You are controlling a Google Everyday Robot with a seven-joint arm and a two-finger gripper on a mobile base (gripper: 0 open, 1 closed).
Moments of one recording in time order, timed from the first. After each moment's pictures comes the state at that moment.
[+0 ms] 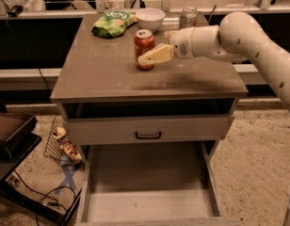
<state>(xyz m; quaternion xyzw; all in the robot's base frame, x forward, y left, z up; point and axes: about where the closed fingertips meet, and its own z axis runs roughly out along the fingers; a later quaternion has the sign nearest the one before) 0.725 -0.038 0.888 -0.41 0.70 0.30 0.50</state>
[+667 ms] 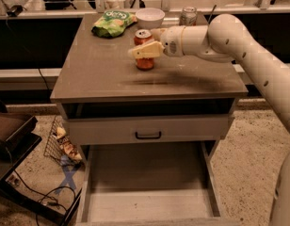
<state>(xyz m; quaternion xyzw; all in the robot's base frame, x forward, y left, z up) 0.740 -0.006 0.896 -0.41 0.67 0.33 0.52</state>
